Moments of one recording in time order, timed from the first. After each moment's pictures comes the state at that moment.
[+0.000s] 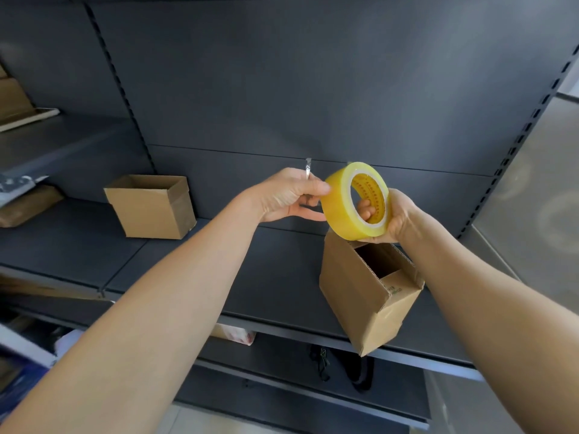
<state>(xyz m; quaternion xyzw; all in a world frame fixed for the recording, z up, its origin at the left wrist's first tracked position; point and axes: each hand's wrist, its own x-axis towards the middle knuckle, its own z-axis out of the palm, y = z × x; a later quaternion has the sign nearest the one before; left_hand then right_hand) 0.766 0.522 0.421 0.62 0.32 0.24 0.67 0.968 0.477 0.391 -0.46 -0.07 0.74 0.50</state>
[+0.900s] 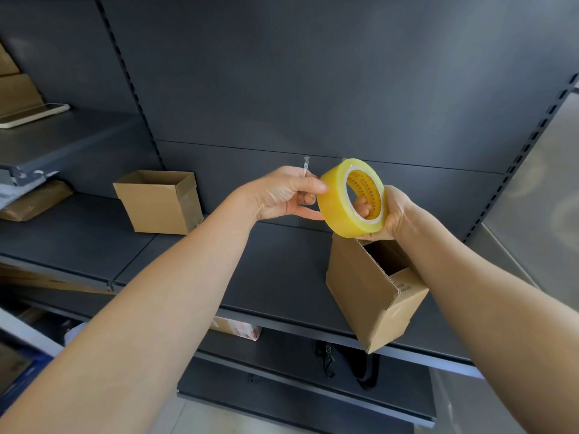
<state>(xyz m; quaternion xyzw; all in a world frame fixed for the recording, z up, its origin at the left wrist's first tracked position) 0.747 0.524 0.419 0.61 0.32 0.23 0.69 0.949 0.481 0.391 -0.45 -0.07 0.76 0.47</state>
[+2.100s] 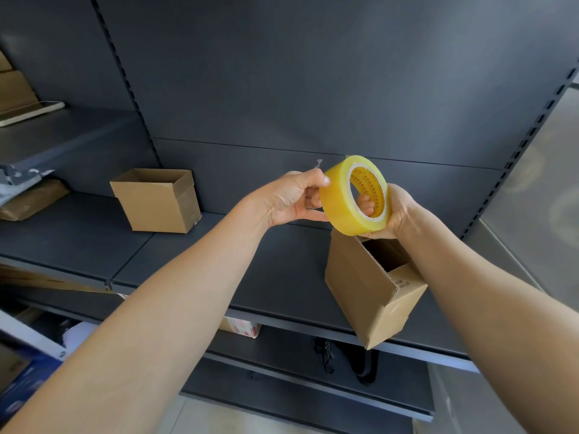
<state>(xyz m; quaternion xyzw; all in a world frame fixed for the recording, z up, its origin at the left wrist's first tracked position) 0.762 0.512 0.412 0.56 0.33 0.25 0.72 0.952 0.476 0.389 -0.43 -0.07 0.76 0.49</state>
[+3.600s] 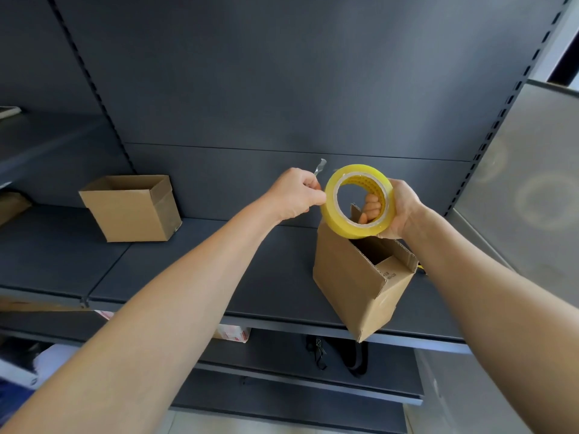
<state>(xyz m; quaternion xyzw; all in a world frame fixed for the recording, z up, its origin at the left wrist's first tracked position) 0.784 0.507 0.410 0.75 0.44 0.25 0.42 0.977 0.459 0.382 -0.52 -0.11 0.64 0.56</state>
